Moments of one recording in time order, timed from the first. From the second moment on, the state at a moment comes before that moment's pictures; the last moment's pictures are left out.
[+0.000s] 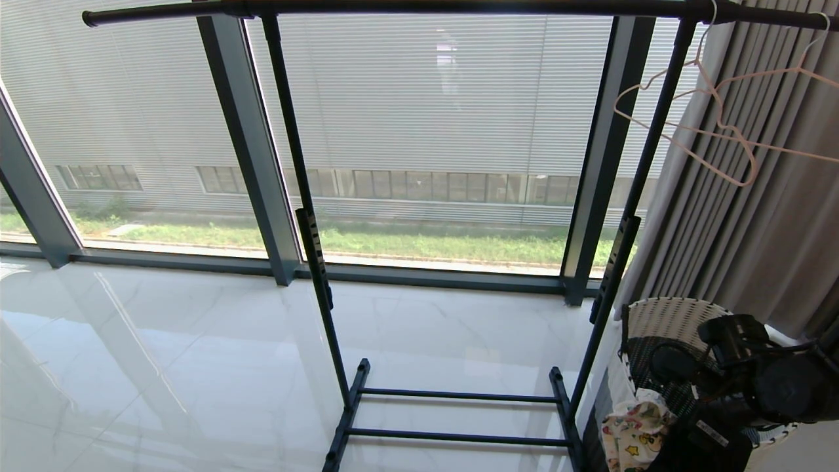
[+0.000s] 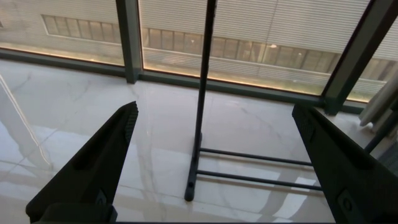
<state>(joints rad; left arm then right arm) 0.00 0.00 0.00 0.00 0.01 -0.03 0.04 2.04 -0.59 -0.42 -0.27 -0.72</state>
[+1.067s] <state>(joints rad) 0.00 0.00 0.00 0.00 0.00 0.07 0.22 1.47 -0.78 0.19 -0.26 -0.60</state>
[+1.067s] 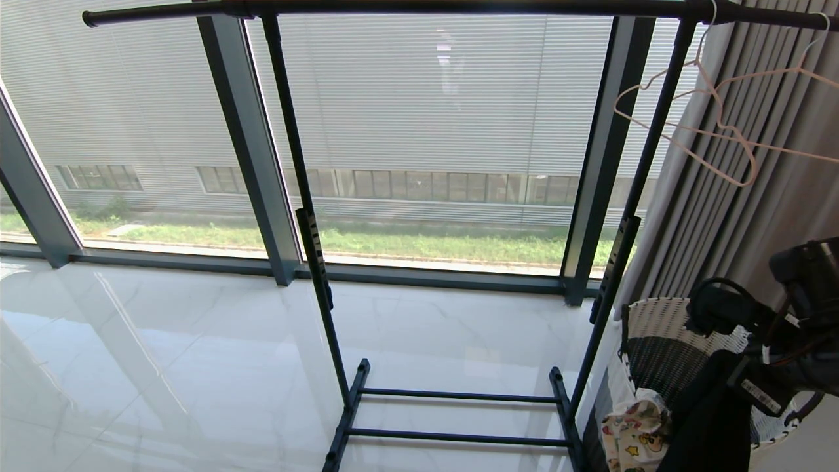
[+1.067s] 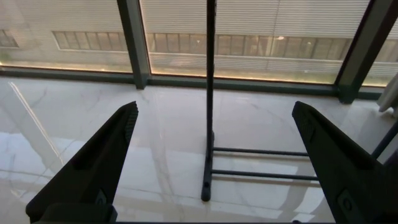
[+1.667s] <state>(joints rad) 0.00 0.00 0.00 0.00 0.00 0.07 0.39 1.21 -0.97 0.39 -0.26 -0.60</state>
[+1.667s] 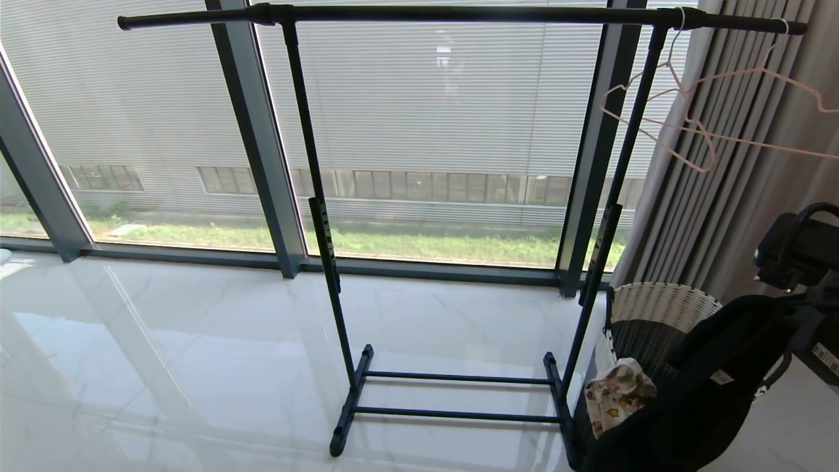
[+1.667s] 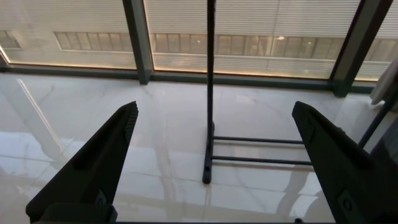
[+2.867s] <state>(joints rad) -0.05 0.16 -0.14 -0.10 0.00 -0.03 0.66 1.31 -1.08 0.39 -0.27 -0.60</state>
